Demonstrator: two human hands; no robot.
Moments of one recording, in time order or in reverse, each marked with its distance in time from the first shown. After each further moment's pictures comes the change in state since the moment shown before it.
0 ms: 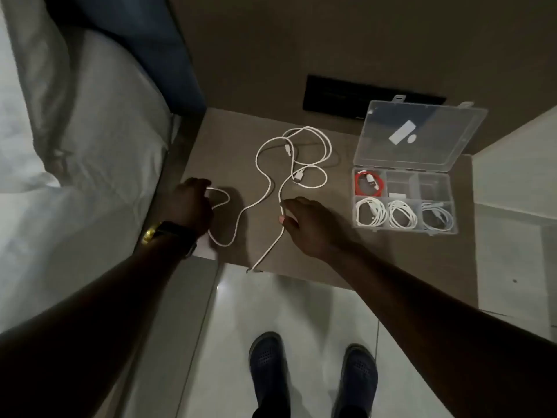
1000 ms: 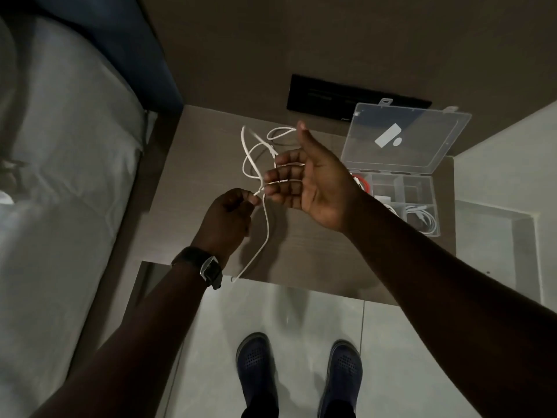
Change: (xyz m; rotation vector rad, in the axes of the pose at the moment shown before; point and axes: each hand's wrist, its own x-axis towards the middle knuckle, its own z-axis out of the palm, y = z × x) left_hand -0.026 0.111 -0.013 -1.019 -0.281 -0.337; right_hand 0.039 -0.014 -0.099 1.436 -0.212 0.475
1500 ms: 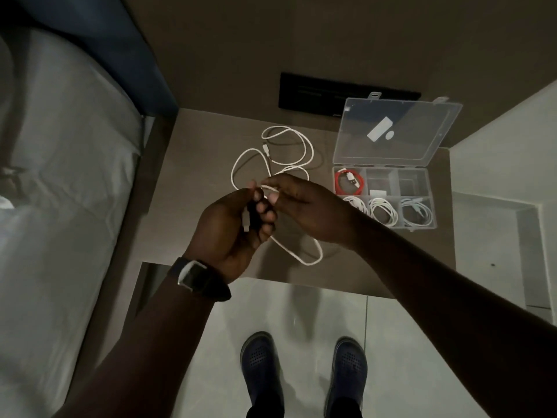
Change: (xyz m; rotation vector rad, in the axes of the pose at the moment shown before) left_hand -0.035 0.029 0.016 -0.714 -0.222 -0.214; right_hand -0.033 0.028 -0.006 -0.884 -0.071 -0.367
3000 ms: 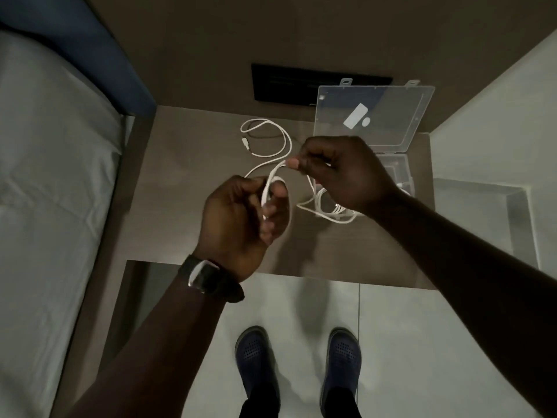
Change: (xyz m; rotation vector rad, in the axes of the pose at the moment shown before) left_hand -0.010 -0.028 0.044 -0.021 -0.338 -0.045; right_hand -0.033 0.018 -0.069 -0.286 0.348 -0.231
